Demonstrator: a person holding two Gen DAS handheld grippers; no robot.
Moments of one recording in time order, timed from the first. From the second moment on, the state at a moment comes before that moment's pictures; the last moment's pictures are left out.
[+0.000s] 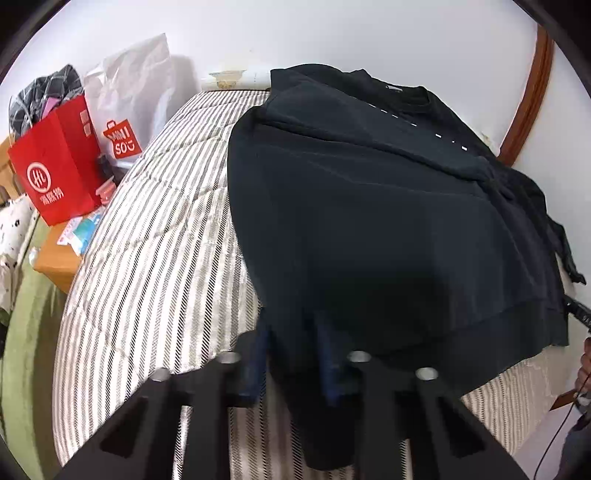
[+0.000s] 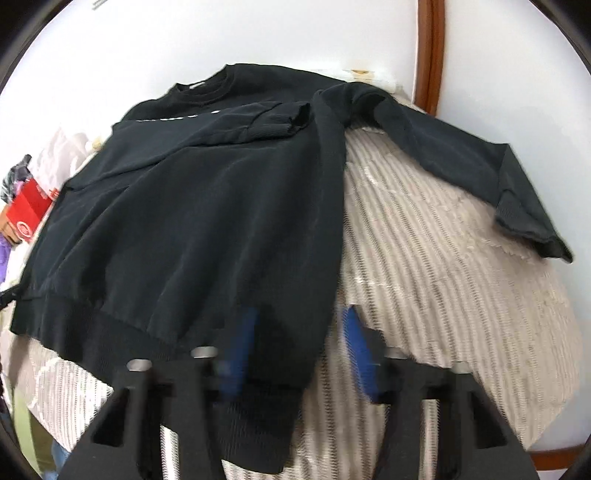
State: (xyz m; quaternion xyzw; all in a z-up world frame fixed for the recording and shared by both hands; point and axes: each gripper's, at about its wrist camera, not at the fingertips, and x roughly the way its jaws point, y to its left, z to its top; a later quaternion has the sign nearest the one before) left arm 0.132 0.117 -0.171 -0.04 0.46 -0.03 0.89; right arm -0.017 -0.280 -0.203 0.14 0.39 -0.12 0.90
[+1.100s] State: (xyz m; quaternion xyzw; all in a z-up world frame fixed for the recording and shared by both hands) left arm 0.077 0.130 -0.167 -0.07 0.47 -0.04 0.88; right arm -0.054 -0.279 -0.164 0.12 0.36 -0.15 0.91
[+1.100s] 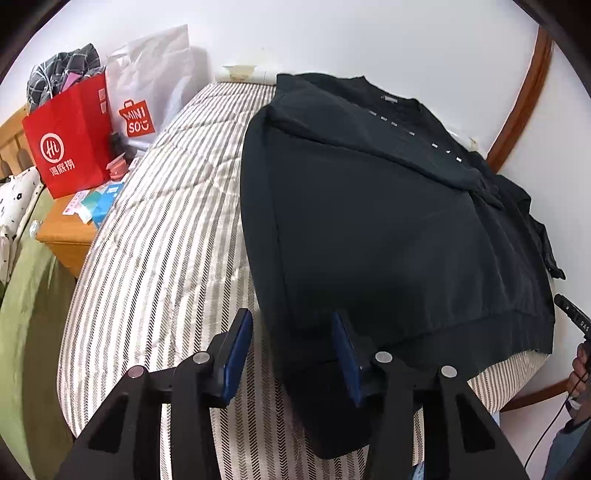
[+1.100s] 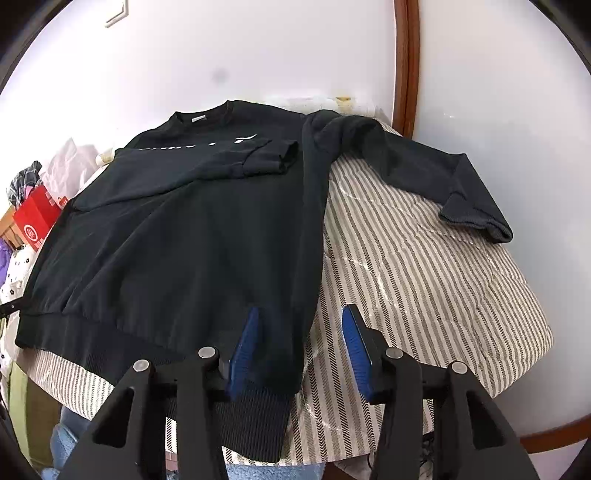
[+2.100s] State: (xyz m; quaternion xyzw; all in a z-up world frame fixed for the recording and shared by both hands) left arm 0.203 0.070 -0.176 -0.02 0.46 -0.02 0.89; right arm 0.008 -0.454 -0.185 0.15 0.36 -0.33 0.86
